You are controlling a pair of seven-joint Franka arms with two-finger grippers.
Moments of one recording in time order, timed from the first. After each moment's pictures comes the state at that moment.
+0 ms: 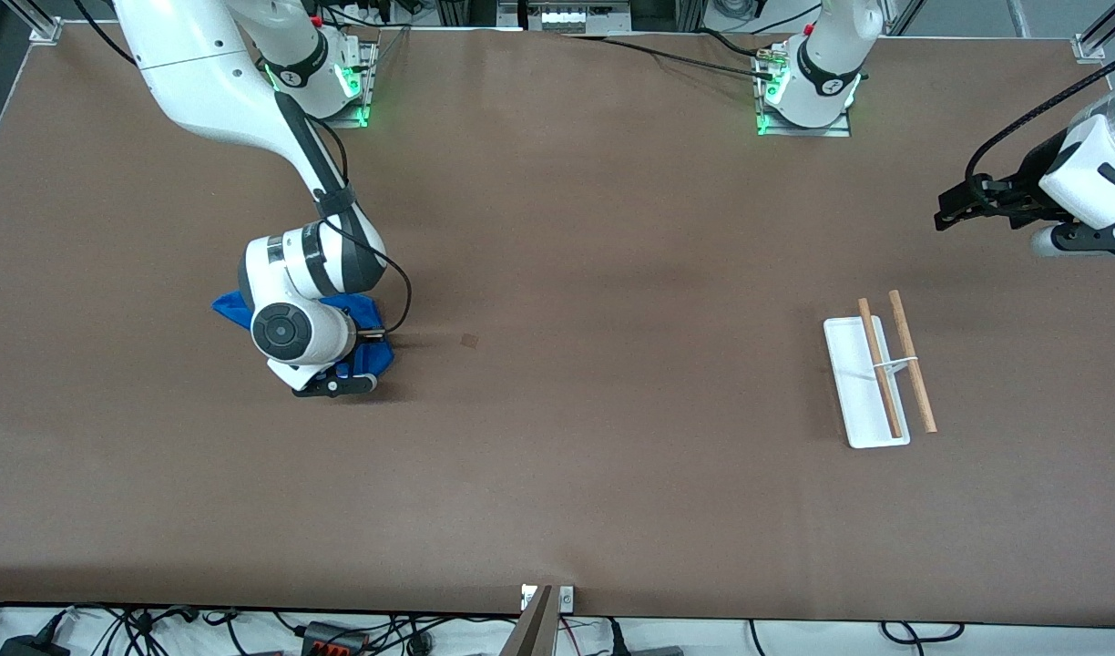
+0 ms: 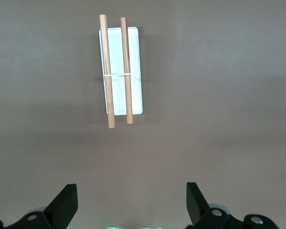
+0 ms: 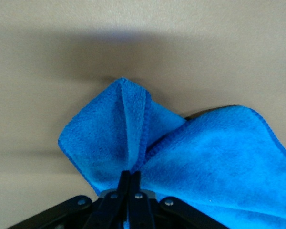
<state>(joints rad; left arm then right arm) 0.08 -0.03 -0.08 -1.71 -0.04 1.57 -0.05 0.36 0.63 -0.07 -1.74 0.01 2.09 0.20</state>
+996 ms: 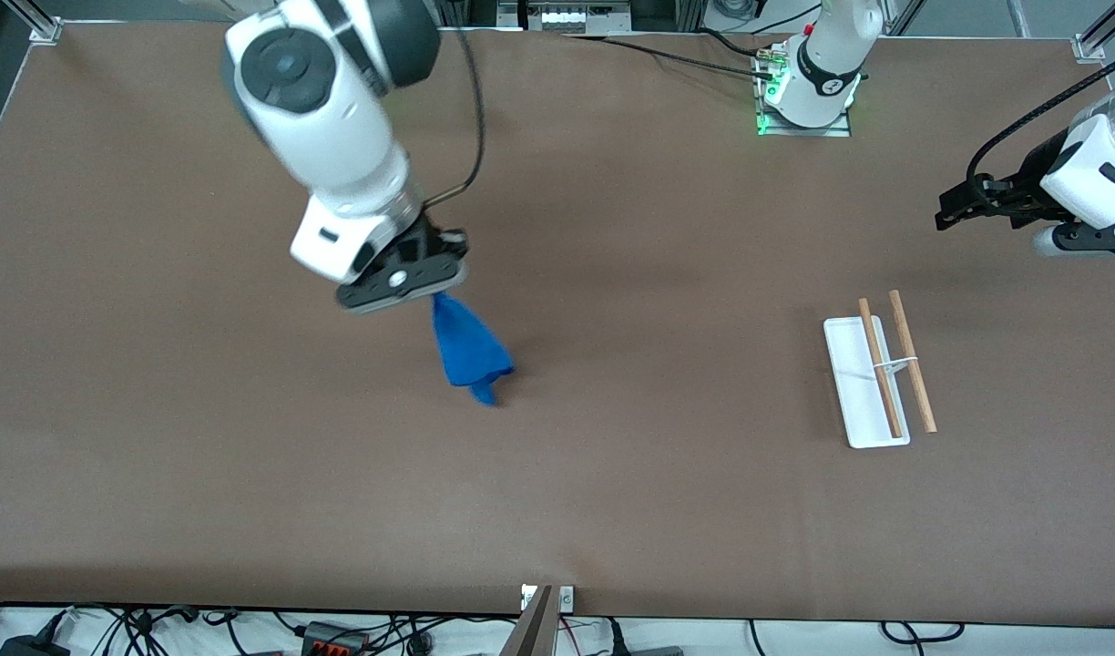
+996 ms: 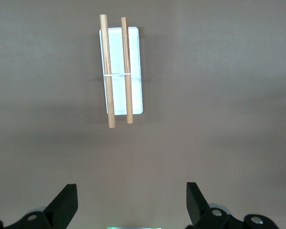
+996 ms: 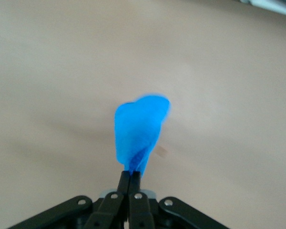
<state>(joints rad) 0.08 -0.03 -0.08 -1.70 -0.04 1.57 -0.05 0.61 0.39 0.01 -1.28 0.03 1.86 0.29</state>
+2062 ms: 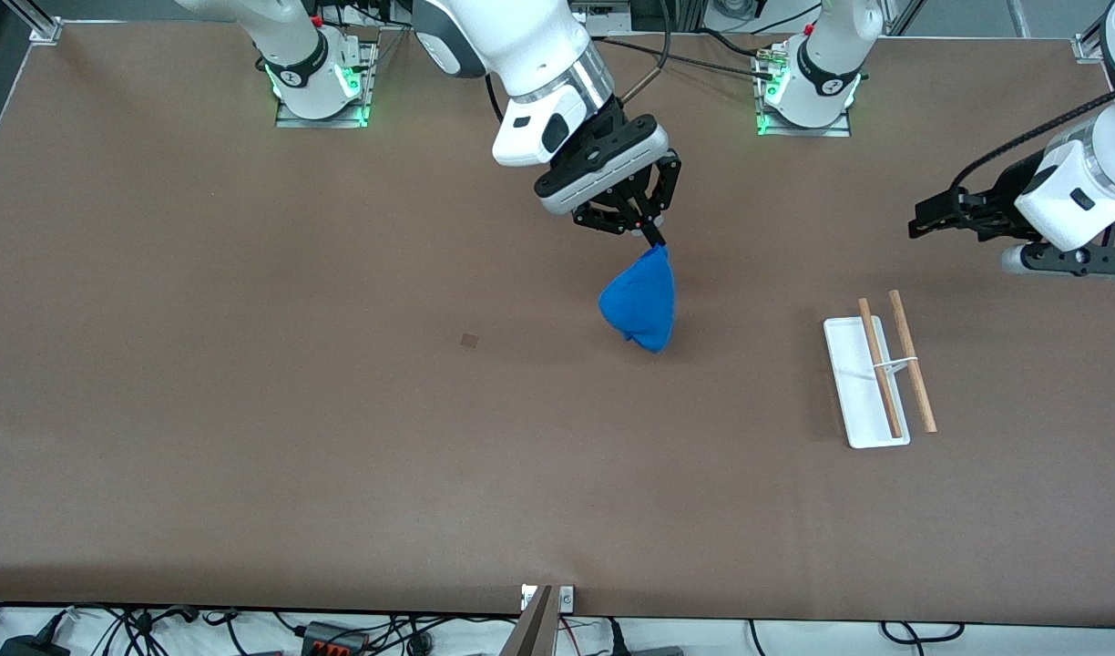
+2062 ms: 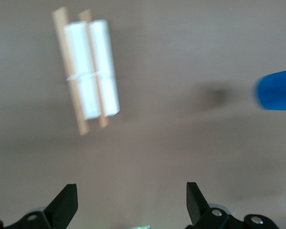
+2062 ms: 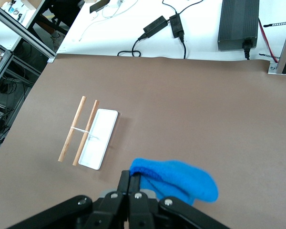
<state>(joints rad) 0.08 0.03 -0.09 -1.70 -0.18 1.60 0.15 0.82 0.48 0.03 -1.24 0.08 2.41 0.53</state>
